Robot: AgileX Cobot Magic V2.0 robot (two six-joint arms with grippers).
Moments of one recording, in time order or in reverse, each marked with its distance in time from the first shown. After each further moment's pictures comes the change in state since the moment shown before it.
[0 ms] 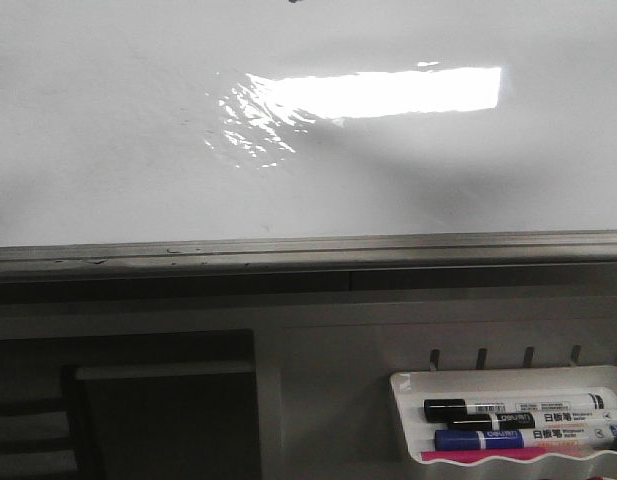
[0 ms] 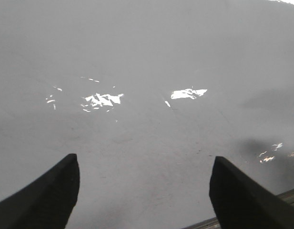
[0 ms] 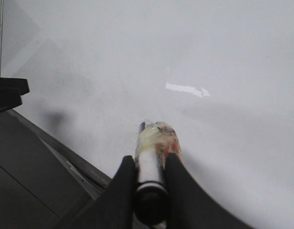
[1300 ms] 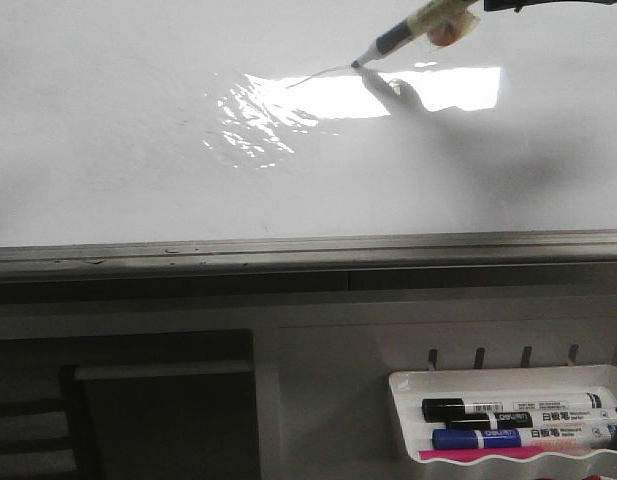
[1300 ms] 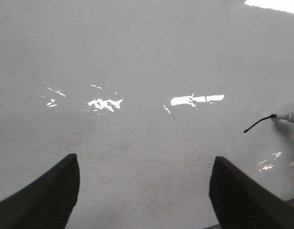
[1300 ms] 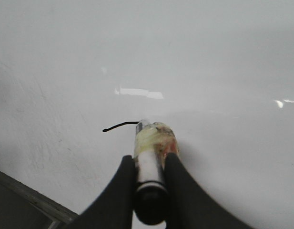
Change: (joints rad) left arm 0.000 0.000 0.000 -0.022 -0.023 0.000; right arm -0.032 0.074 0.059 0.175 -0.176 -0.191
